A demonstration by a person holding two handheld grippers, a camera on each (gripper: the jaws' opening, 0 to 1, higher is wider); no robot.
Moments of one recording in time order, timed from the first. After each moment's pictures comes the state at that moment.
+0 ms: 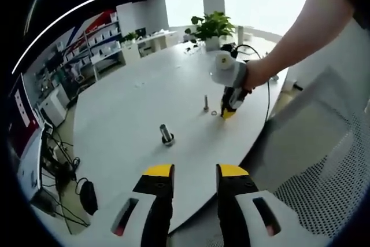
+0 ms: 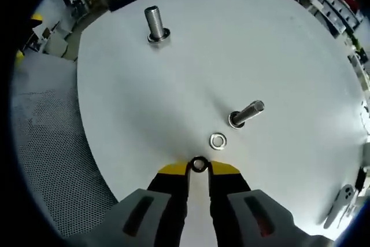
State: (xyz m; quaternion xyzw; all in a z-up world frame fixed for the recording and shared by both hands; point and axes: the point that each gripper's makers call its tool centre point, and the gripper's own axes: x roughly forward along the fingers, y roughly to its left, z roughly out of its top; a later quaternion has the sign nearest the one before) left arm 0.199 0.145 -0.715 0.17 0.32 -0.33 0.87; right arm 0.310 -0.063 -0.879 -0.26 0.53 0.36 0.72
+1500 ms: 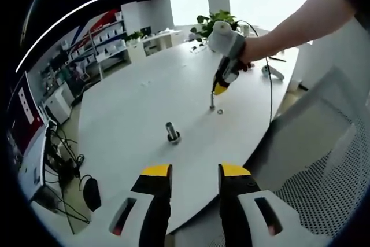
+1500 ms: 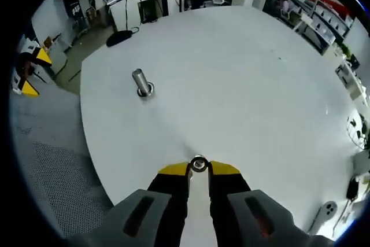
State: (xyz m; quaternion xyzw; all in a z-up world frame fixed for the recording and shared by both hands) left arm 0.202 0.153 -0.717 0.17 0.32 -0.31 0.88; right arm 0.366 -0.050 -0.812 -0.24 0.46 0.37 0.77
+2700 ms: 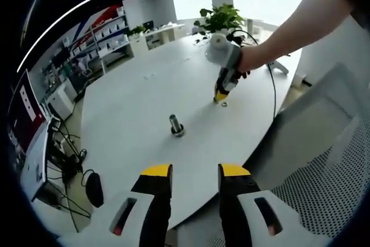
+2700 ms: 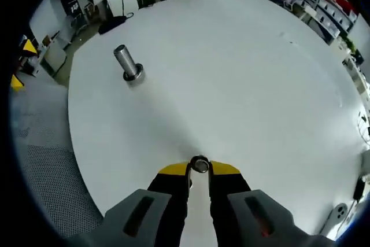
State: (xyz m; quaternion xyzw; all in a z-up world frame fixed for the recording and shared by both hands) left arm 0.202 0.161 -0.726 0.18 0.34 -0.29 0.87; right arm 0.369 -0.043 -0.867 -0.25 0.48 0.37 0.75
